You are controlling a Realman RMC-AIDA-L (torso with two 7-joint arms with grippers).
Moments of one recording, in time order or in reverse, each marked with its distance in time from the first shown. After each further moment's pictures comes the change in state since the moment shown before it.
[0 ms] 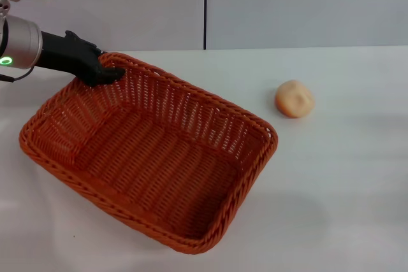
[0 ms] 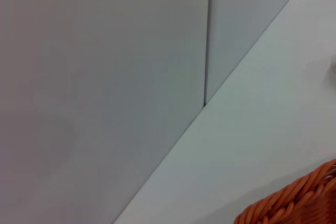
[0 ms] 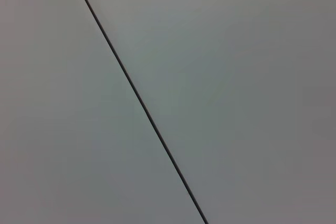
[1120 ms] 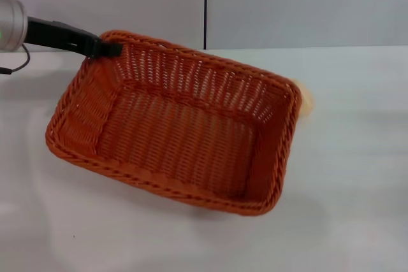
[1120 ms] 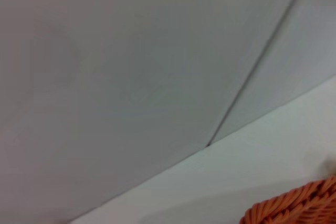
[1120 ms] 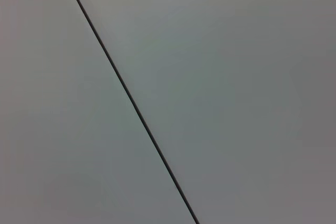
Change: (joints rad) left arm 0.030 0.002 -0.034 0.147 -0.063 0.129 -0.457; right arm 0.012 -0.002 0.013 -0.008 0.006 0.038 0.000
